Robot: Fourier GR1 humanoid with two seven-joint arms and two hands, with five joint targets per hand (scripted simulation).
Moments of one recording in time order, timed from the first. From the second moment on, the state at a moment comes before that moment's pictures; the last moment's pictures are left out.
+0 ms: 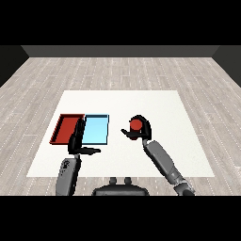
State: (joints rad) left arm -0.03 0.03 -0.01 -1.64 0.02 -0.06 -0.36; right arm -0.43 -0.16 0.41 -1.32 -0.29 -0.53 -0.22
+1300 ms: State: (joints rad) left arm -0.16 0.00 -0.33 -1.60 0.06 0.03 -0.18; right arm -0.39 -0.05 0.33 -1.61 -0.06 -0.48 -0.14
